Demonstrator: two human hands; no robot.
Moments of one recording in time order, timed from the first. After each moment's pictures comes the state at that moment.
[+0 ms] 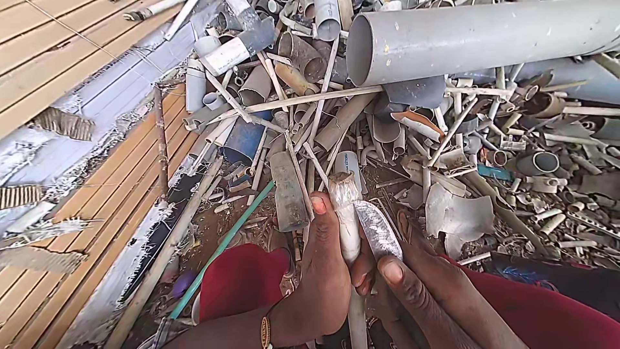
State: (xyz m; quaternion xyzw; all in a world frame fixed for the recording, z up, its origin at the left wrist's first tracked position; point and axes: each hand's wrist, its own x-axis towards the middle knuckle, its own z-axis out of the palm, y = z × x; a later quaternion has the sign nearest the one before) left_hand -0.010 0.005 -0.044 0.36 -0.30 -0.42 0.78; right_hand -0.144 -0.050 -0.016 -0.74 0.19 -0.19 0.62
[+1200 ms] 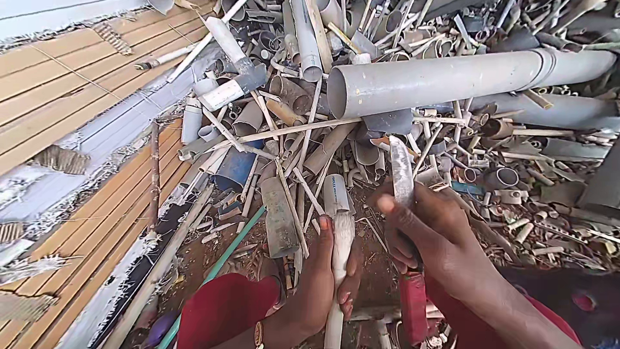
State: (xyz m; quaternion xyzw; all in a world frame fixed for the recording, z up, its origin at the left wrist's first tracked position) left_hand -0.006 0.011 -0.063 0.30 -0.28 -0.61 0.68; right_hand -0.143 -0.100 -0.005 -0.70 0.20 -0.34 0.59
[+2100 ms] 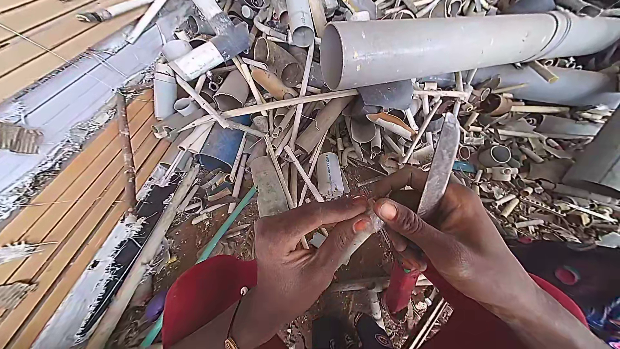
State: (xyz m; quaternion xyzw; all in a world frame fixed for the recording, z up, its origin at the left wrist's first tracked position) left_hand 0.013 0.003 -0.054 0.46 -0.58 -0.09 0.67; right_hand -0.151 -0.096 -0.013 -0.70 0.18 -0.32 0.62
